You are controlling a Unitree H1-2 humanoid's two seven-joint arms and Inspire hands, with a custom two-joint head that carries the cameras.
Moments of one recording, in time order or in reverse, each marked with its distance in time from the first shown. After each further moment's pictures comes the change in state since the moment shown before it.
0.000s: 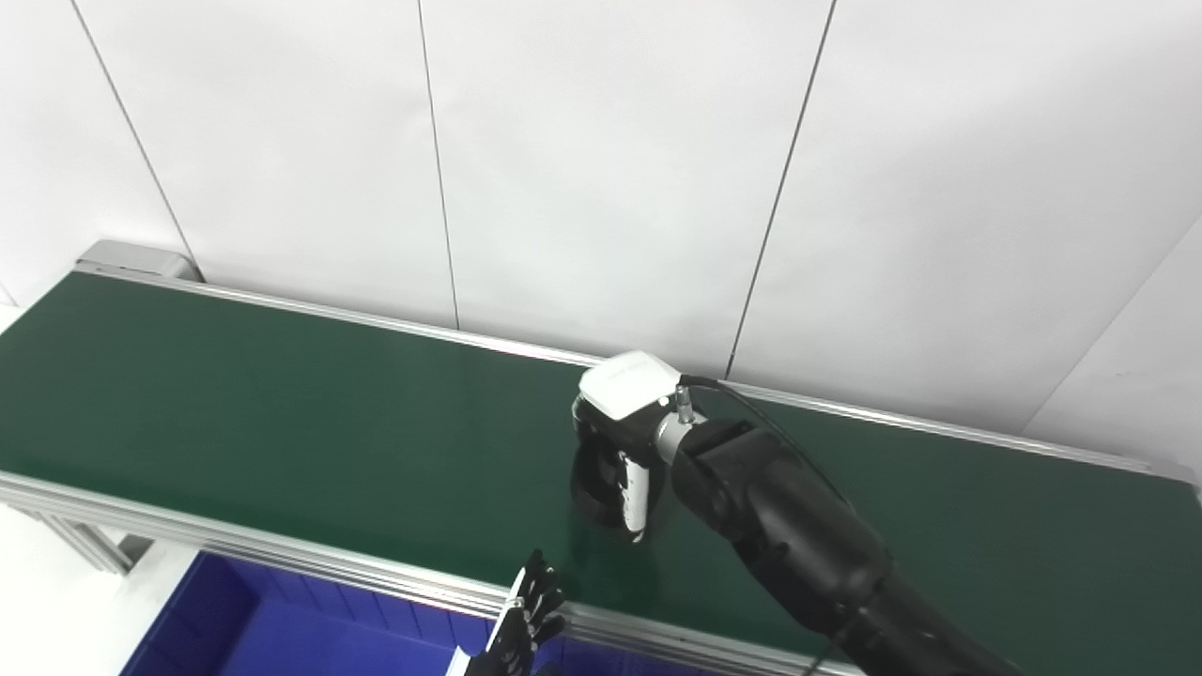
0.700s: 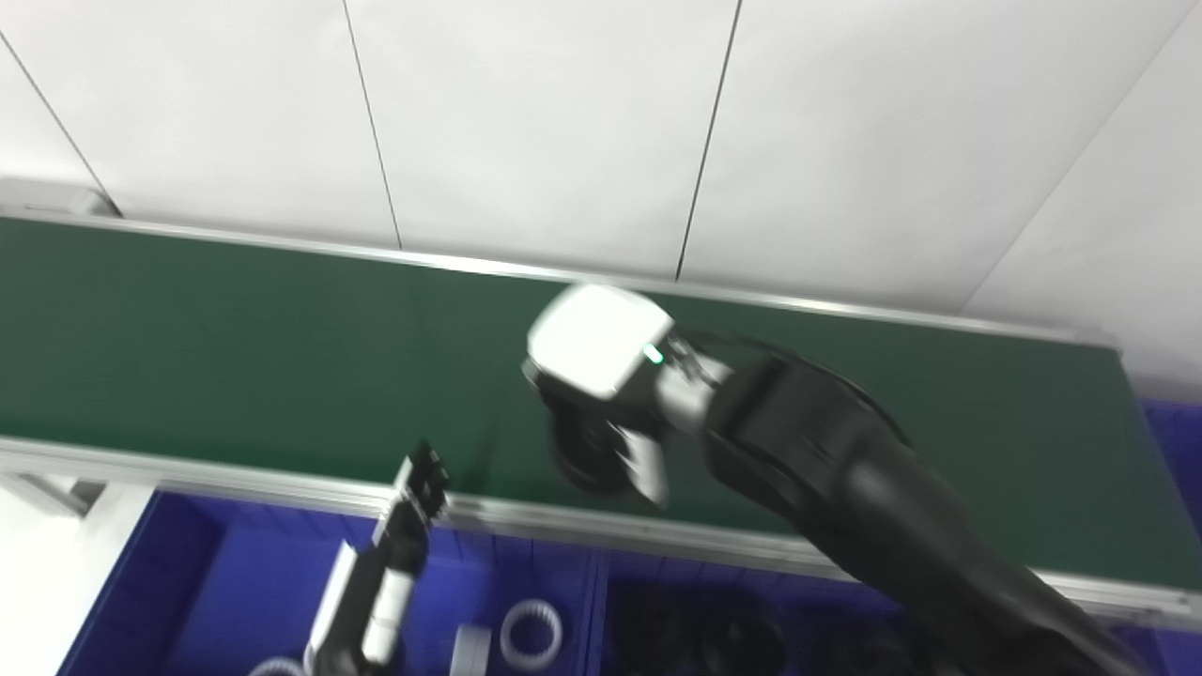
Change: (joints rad) left arm 0.016 0.102 0.123 -0.166 -0.131 0.136 -0.092; right arm 0.201 -0.162 -0.016 -0.620 -0.101 -0.109 0.479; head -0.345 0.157
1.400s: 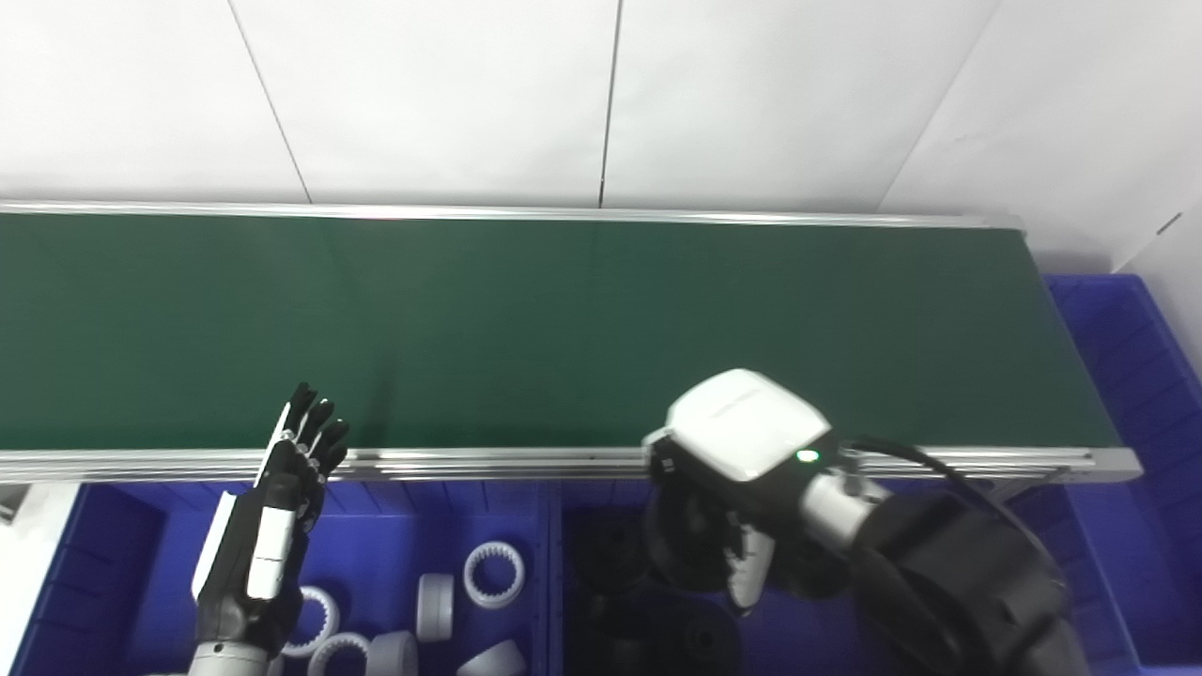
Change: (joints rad) left arm -0.030 0.081 0.106 -0.119 -0.079 0.232 -0.059; right arm 0.610 0.061 -0.440 -0.383 -0.120 -0.020 0.039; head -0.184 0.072
